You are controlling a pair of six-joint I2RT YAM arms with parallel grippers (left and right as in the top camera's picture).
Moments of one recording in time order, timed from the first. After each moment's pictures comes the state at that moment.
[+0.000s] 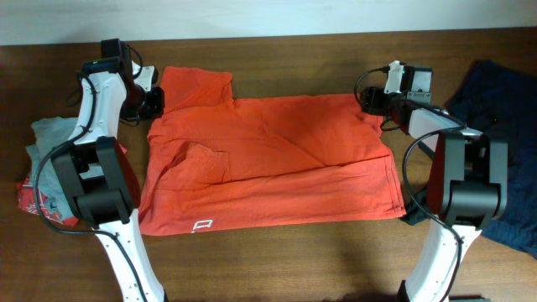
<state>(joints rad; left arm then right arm) 0.14 2.36 2.03 -1.06 0.18 0.10 -0.12 2.19 1.36 0.00 -0.26 0.08</state>
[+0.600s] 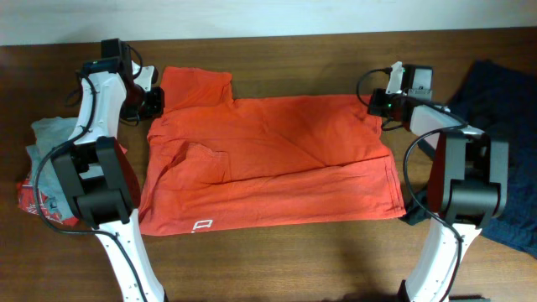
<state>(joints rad) 0.14 2.36 2.03 -1.05 0.18 0.10 -0.13 2.20 1.41 -0.12 -0.26 0.13</state>
